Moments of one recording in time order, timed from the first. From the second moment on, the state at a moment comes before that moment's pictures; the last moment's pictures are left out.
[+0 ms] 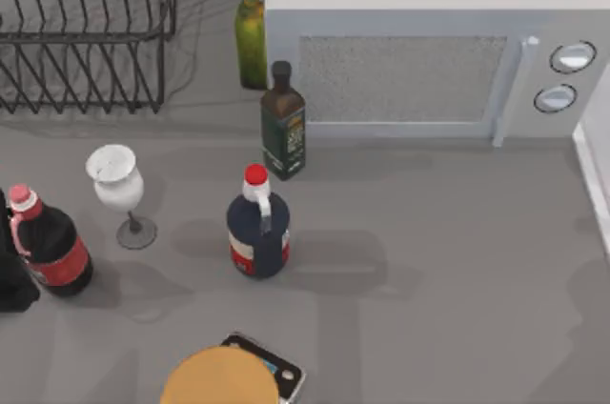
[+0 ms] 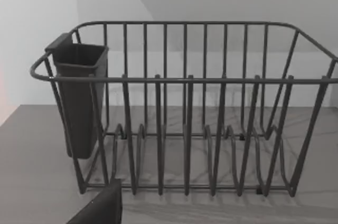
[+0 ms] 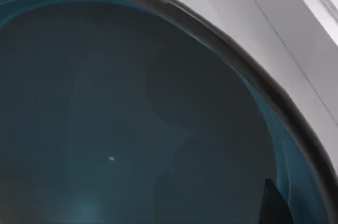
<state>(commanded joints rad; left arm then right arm) 0.00 0.00 0.00 0.00 0.00 0.00 -0.49 1.63 0.81 0.06 -0.23 0.13</state>
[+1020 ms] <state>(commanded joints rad) 0.00 0.00 0.00 0.00 0.00 0.00 -0.53 1.50 0.60 0.90 -0.50 0.02</state>
